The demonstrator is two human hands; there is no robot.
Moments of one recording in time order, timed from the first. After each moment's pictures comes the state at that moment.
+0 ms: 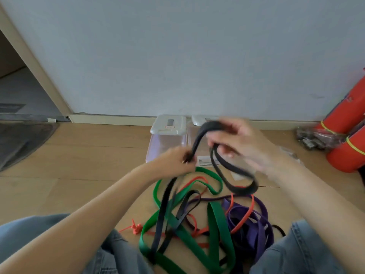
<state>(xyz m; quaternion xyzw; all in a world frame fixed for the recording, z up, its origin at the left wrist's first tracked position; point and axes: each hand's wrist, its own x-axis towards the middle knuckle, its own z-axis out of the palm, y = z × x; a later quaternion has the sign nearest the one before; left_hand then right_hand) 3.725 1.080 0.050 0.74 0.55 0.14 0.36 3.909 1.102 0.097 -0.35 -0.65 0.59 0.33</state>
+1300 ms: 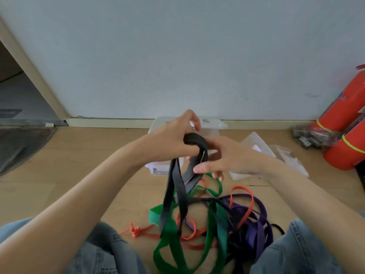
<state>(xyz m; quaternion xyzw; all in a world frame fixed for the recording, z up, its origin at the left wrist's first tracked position) 3.725 1.077 0.113 0.78 0.48 0.23 0.32 3.909 1.094 0.088 -0.37 -0.76 0.52 0.14</state>
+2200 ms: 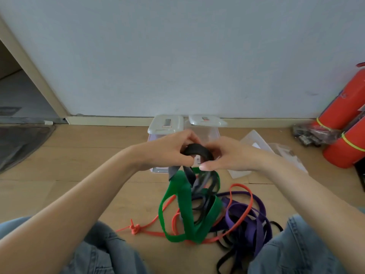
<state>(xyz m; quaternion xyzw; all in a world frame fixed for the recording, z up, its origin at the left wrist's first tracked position) 3.719 1.076 0.092 0.72 0.47 0.16 0.48 3.908 1.097 0.088 -0.40 -0.83 0.38 0.05</state>
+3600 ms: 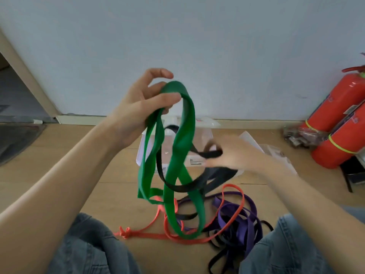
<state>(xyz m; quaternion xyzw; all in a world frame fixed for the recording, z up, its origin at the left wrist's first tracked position) 3.706 1.078 0.144 0.58 0.34 0.52 0.52 3.926 1.104 0.080 -0.49 -0.83 0.26 0.02</state>
